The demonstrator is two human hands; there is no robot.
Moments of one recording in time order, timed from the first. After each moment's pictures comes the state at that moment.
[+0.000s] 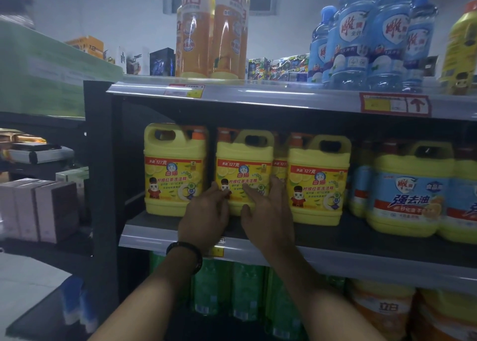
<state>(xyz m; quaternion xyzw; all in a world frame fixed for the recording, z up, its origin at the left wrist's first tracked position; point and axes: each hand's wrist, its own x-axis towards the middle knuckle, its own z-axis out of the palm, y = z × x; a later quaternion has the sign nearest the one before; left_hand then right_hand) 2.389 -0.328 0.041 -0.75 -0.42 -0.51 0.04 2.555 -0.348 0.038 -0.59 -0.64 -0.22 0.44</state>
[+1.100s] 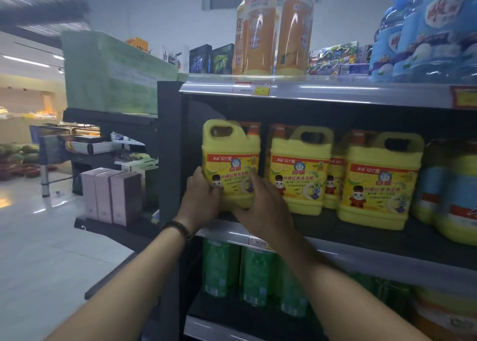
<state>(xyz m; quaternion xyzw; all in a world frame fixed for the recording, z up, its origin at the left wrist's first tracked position) 2.255 -0.310 0.060 -0.64 -0.51 -0.55 -0.17 2.441 -0.332 0.049 -0.54 -0.74 -0.06 0.41</state>
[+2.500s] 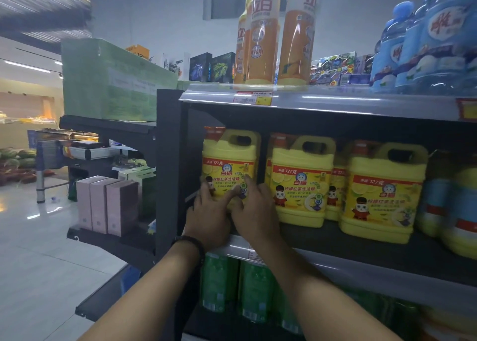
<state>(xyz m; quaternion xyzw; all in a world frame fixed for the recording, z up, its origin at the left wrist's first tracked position) 2.281 -0.315 0.042 -0.73 -0.60 -0.32 0.06 2.412 -0.312 0.054 -0.54 -0.68 -0.03 0.50</state>
